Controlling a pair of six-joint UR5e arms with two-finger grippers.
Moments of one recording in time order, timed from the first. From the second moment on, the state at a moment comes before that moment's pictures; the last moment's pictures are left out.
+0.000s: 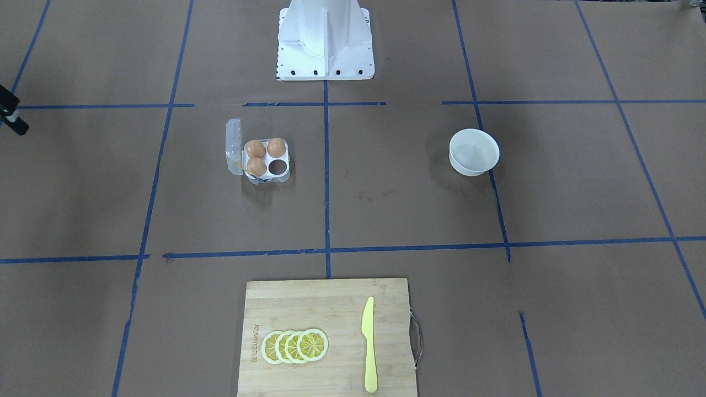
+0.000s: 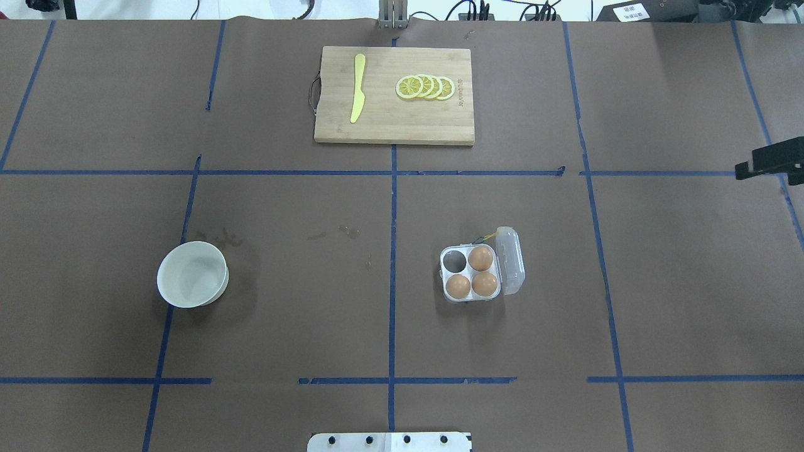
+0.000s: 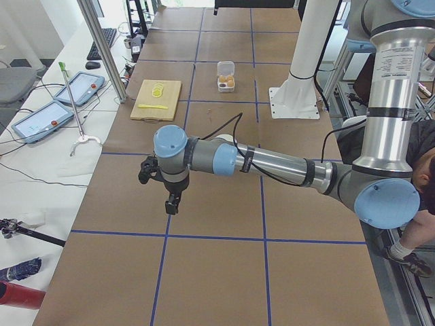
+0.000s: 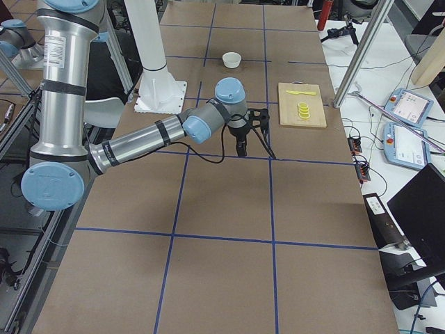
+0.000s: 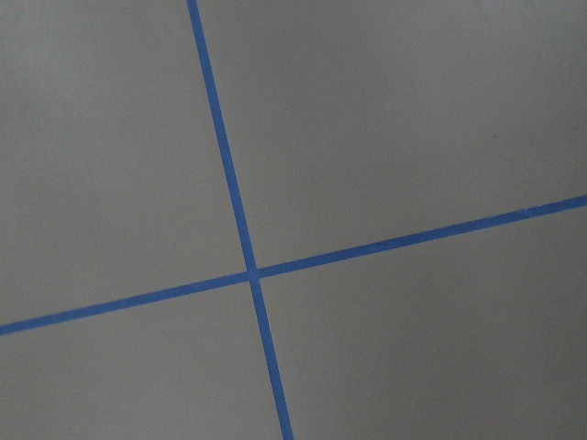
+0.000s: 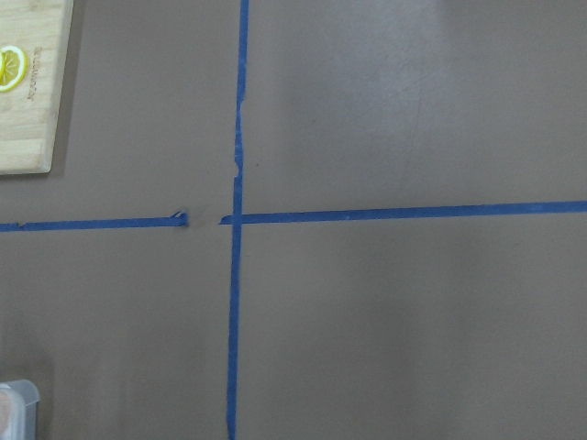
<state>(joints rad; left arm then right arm) -1.54 -1.57 -1.73 -1.54 -2.39 0.06 1.15 -1.68 2.10 -1.25 2.28 0.83</state>
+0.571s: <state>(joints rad) -1.55 -1.52 -1.72 -1.59 -2.42 0.05 0.78 -1.59 2.11 -1.24 2.01 1.12</state>
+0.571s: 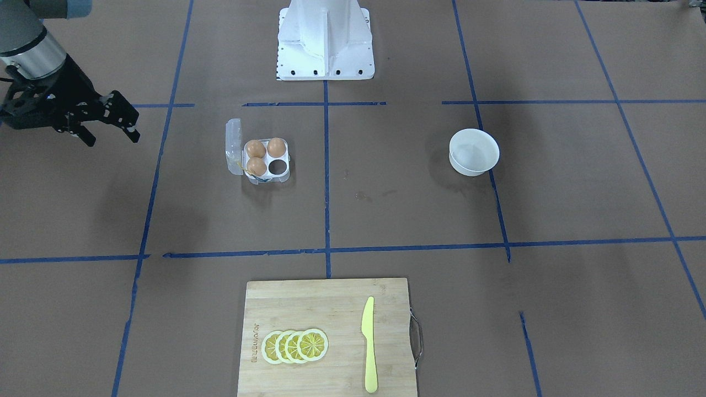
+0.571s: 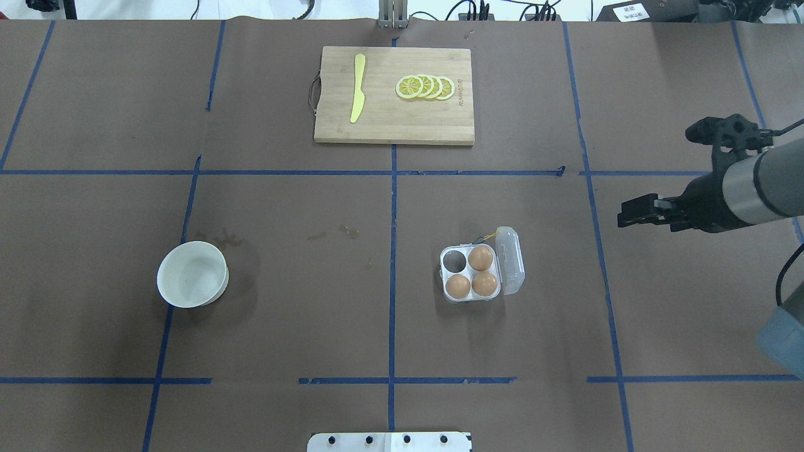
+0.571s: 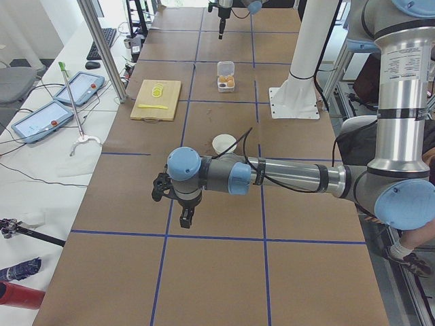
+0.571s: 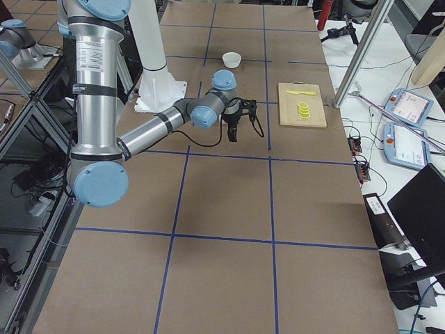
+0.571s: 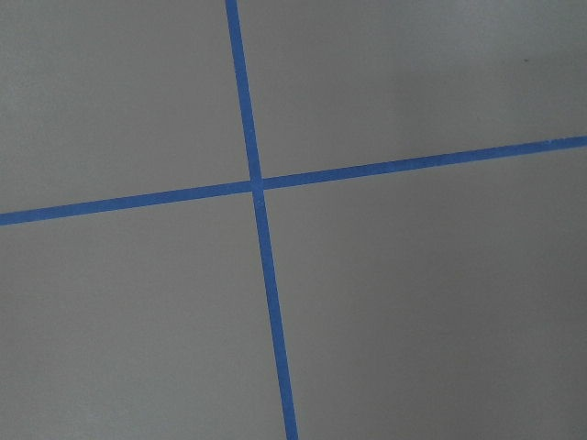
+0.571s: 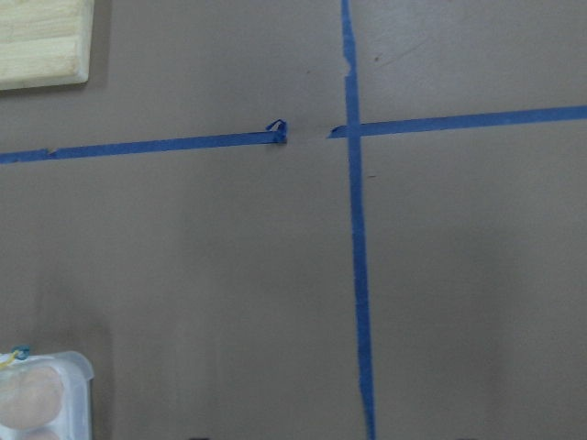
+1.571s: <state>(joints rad) -1.54 -1.53 -1.71 -1.60 -2.43 0.05 0.49 -1.44 2.07 -1.28 1.75 1.27</state>
